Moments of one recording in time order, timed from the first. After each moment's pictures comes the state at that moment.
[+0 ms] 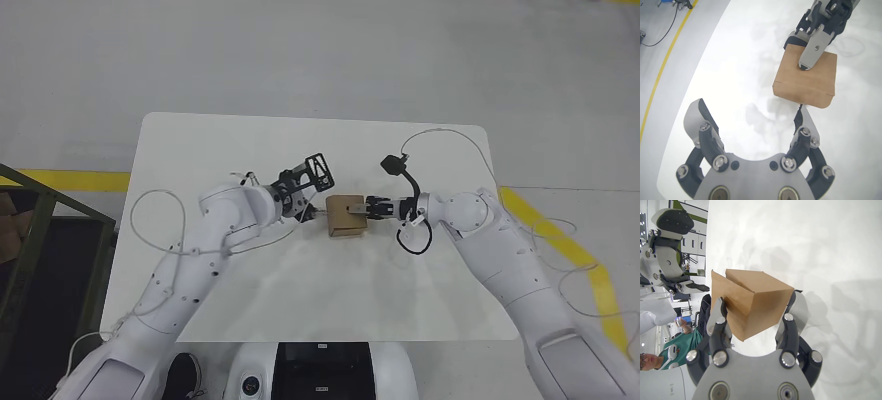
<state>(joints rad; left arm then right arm) 1.09 -1.17 -1.07 -1.70 1.38 -0.59 -0.74 -0.82 -1.22 0.90 -1.01 -0.09 -0.43 0.93</state>
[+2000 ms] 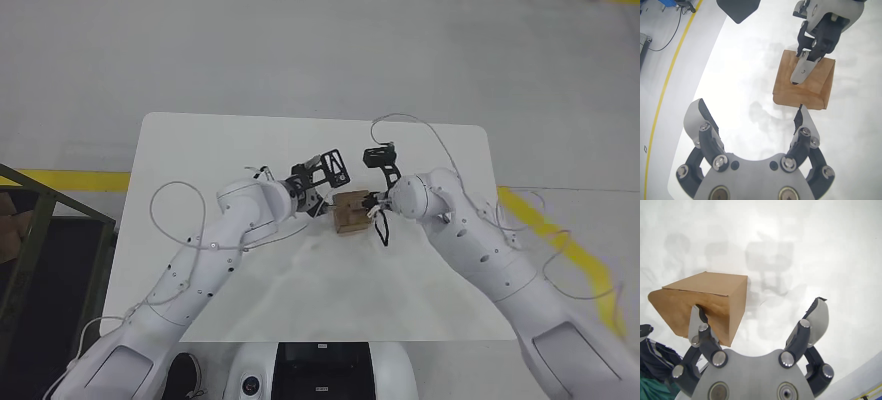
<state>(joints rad) 1.02 -1.19 -1.00 -1.68 1.43 -0.52 -0.74 -0.72 -1.25 0.71 -1.36 -0.78 0.41 1.13</state>
